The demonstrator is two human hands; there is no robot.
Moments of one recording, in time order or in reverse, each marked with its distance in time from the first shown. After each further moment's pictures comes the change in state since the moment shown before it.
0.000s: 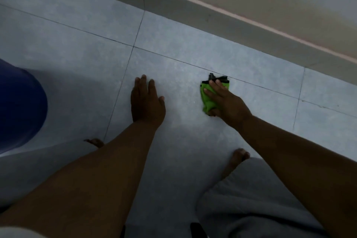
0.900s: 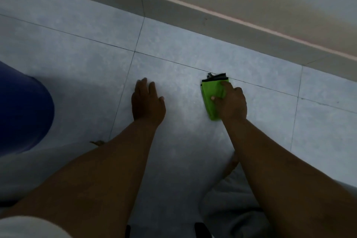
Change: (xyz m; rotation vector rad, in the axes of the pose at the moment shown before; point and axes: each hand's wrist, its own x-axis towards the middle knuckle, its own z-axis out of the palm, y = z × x) left_hand 0.005 0.001 -0.010 0.010 -0.023 -0.013; right_hand 0.010 -0.038 -0.004 0.175 0.204 0.785
